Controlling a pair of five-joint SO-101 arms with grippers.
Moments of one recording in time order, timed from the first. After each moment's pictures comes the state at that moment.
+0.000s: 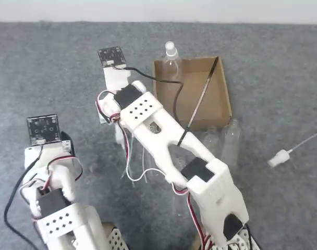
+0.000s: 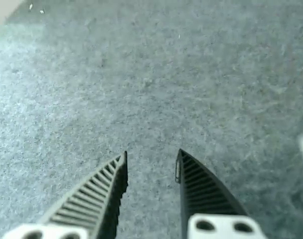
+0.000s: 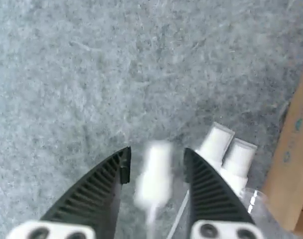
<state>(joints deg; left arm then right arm) -32.4 -81.1 82.5 48.5 -11.5 -47.0 33.0 -33.4 71.1 -26.0</state>
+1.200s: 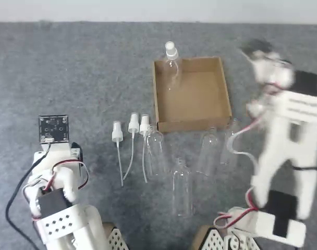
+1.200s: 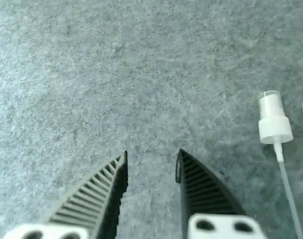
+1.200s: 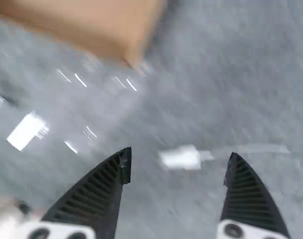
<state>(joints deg) -29.2 -81.3 78.5 62.0 -13.2 14.3 -6.9 -7.3 99.9 43.3</state>
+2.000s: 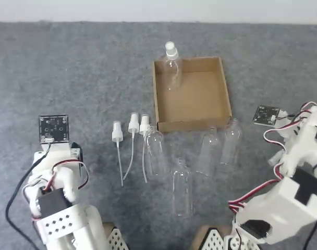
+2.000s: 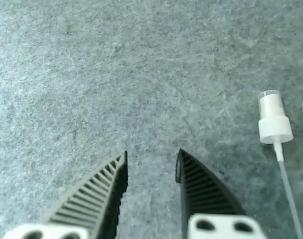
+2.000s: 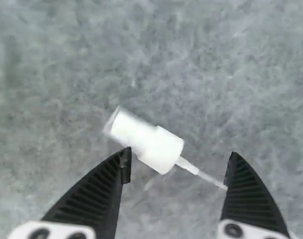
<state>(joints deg) -29.2 -81.3 78.5 62.0 -13.2 32.3 12.1 15.3 69.3 98.2</state>
